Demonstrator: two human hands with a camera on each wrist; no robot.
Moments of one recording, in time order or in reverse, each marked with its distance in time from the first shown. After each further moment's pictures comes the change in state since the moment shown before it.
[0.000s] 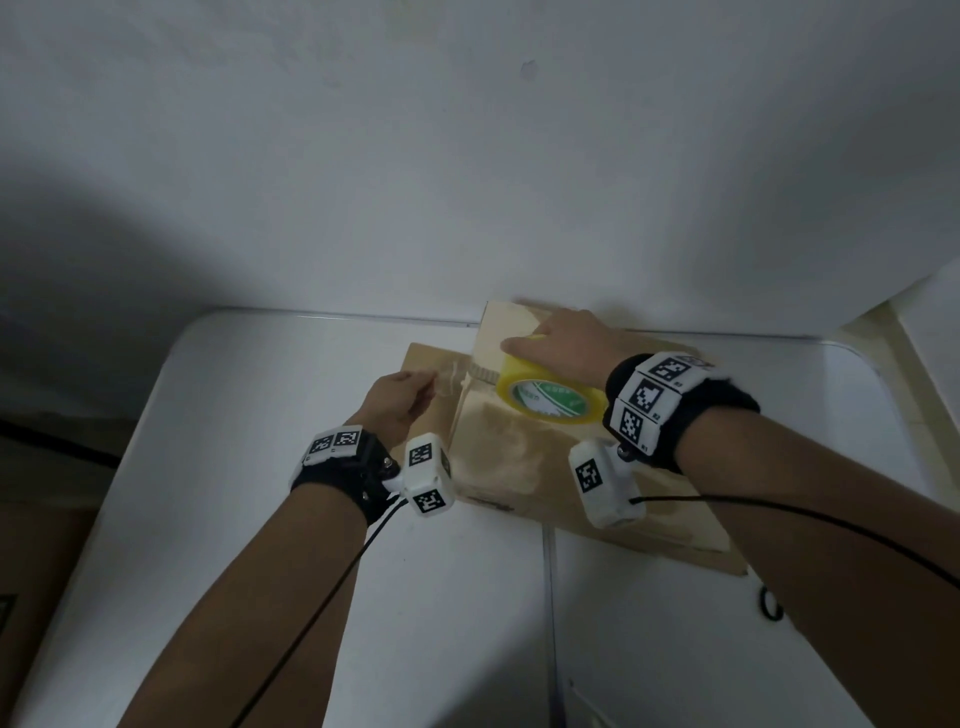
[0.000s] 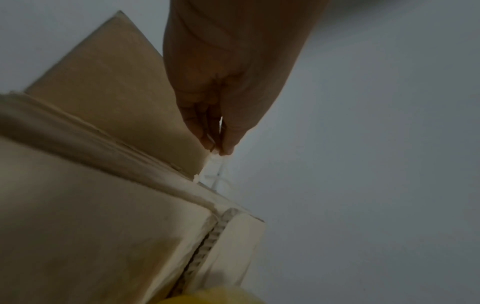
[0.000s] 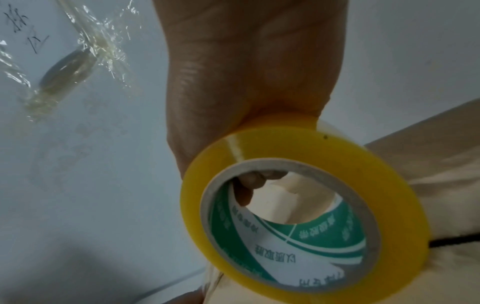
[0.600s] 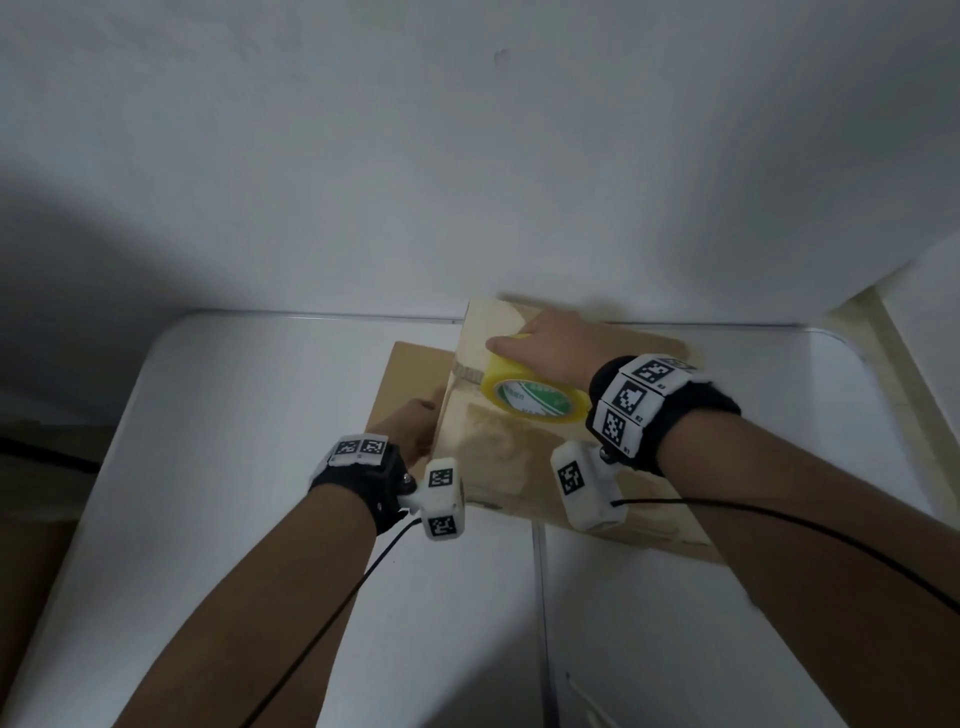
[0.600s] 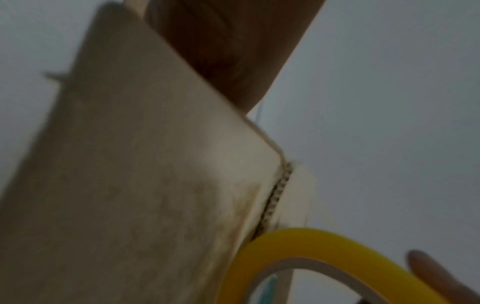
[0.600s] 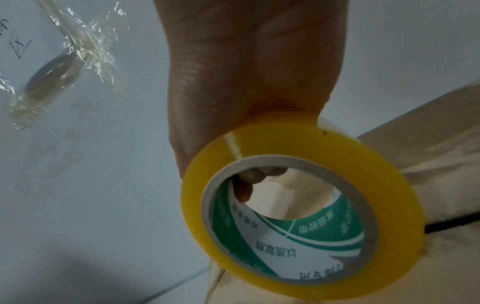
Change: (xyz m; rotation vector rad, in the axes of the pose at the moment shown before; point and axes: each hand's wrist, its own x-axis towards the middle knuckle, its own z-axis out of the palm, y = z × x) left_hand -0.007 -0.027 0.027 0.540 -0.189 -0.170; right_hand 0.000 0.003 0.003 0.064 0.005 0.003
